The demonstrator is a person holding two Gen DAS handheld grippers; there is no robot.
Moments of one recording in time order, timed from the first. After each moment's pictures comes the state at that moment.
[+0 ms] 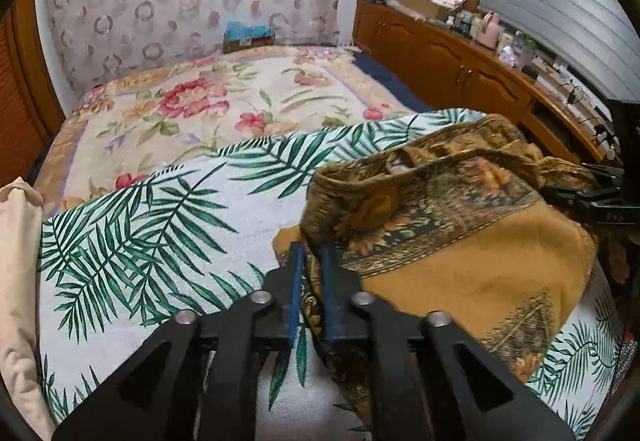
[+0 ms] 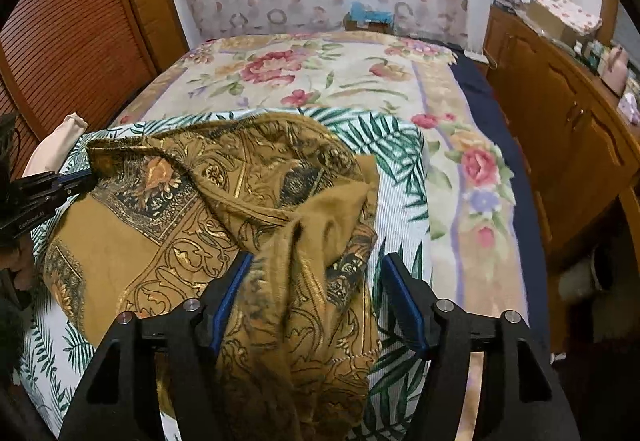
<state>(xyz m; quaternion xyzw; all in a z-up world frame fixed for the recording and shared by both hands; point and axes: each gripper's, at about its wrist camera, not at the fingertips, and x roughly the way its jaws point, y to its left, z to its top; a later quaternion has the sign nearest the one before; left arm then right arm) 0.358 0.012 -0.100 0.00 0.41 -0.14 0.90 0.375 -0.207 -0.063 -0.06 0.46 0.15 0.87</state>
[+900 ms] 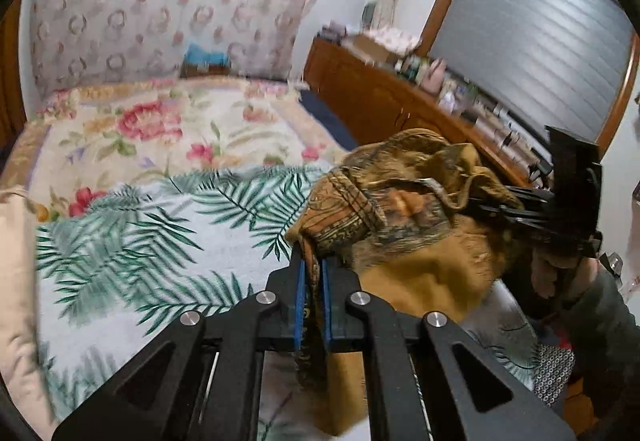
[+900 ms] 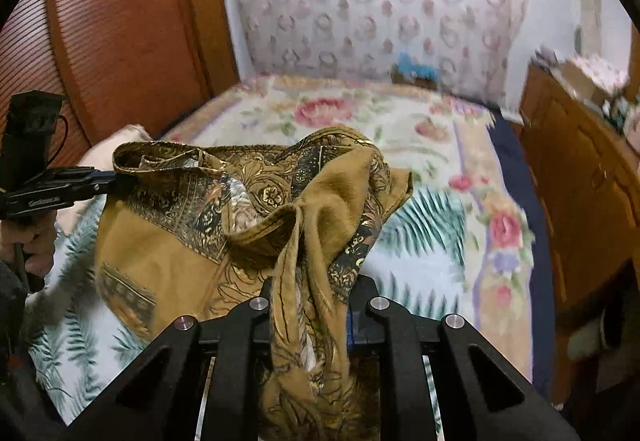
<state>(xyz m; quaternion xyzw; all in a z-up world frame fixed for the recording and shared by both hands) 0.303 0.044 -0.030 -0.08 0.35 -0.24 0.90 0.327 -0.184 -0.008 -0.09 0.37 0.23 0.90</state>
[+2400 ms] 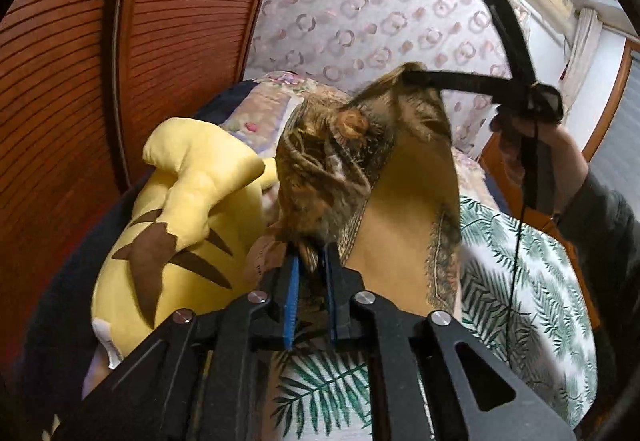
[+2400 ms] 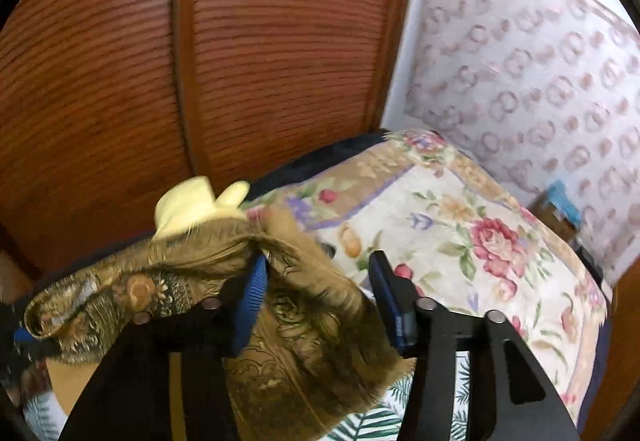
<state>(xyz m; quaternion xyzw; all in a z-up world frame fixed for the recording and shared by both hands) 0.157 0.357 -0.103 -0.20 0.31 0.08 0.92 0.457 0.257 -0.026 -0.23 0.29 0.42 0.83</state>
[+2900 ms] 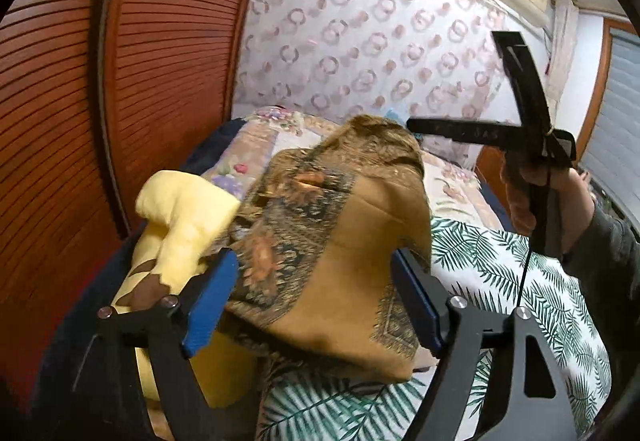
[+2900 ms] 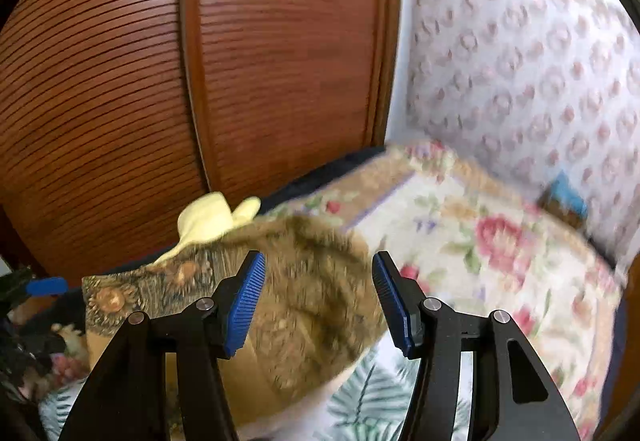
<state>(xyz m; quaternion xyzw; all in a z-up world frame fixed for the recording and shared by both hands) 0.168 0.338 -0.075 -0.15 0.27 0.07 0.95 0.433 0.184 -0.020 -0.18 0.30 0.44 0.83</state>
